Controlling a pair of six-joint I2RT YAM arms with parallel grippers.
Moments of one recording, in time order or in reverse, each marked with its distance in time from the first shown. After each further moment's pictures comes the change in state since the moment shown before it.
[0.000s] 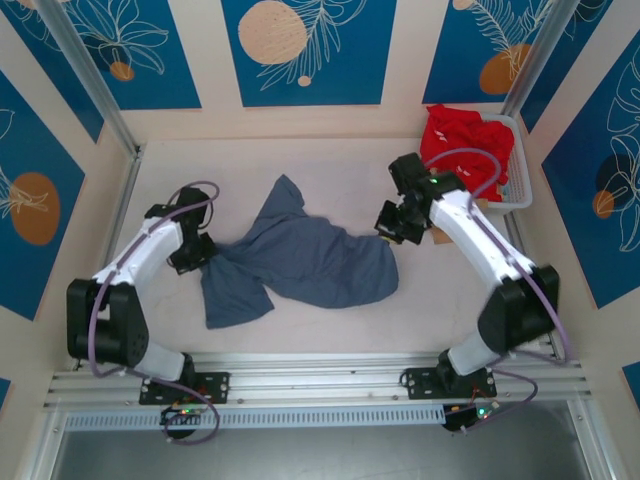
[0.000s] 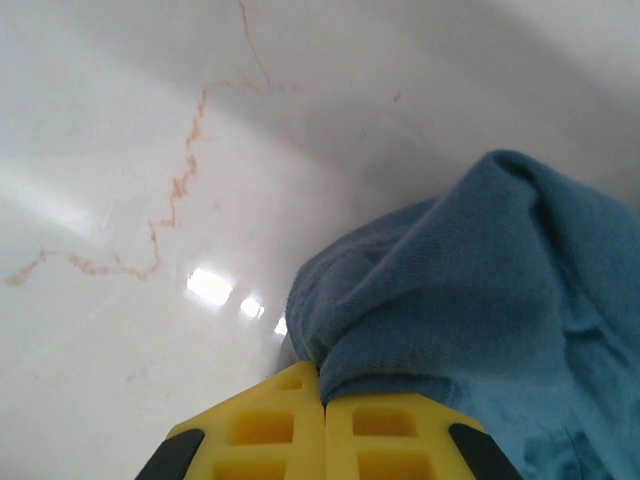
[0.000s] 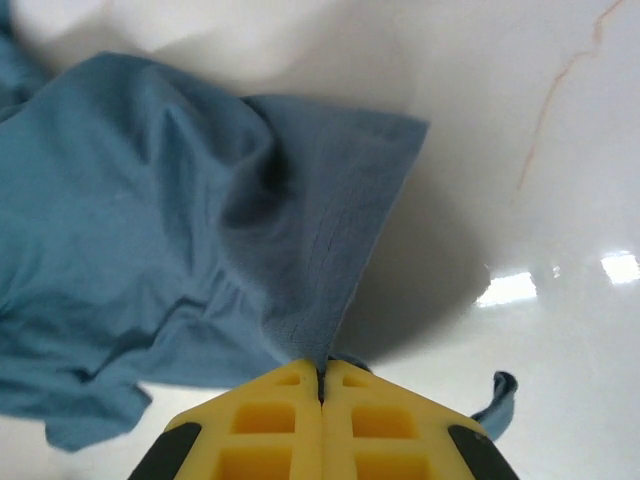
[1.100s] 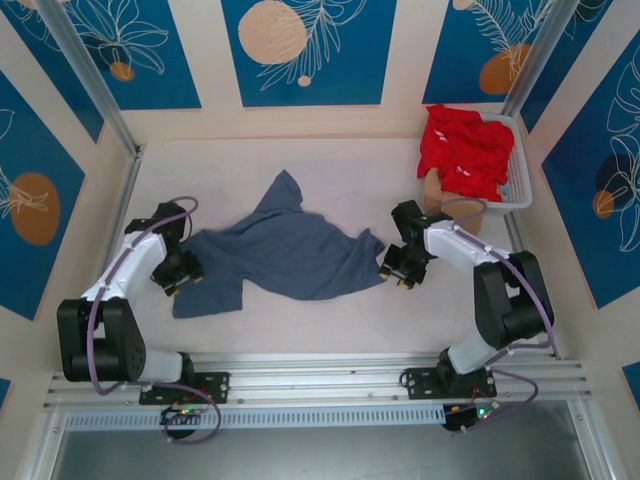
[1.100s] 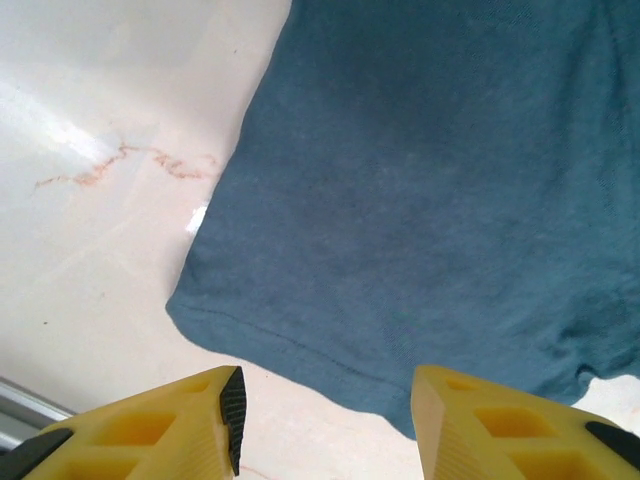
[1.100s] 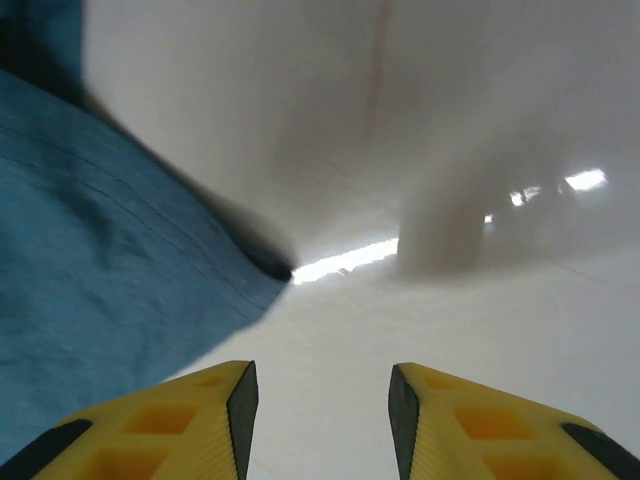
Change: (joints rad) left arm 0.127 -0.129 -0.132 -0.089 0.077 0.036; right arm -0.031 -0.034 -0.458 0.262 -0.026 0.004
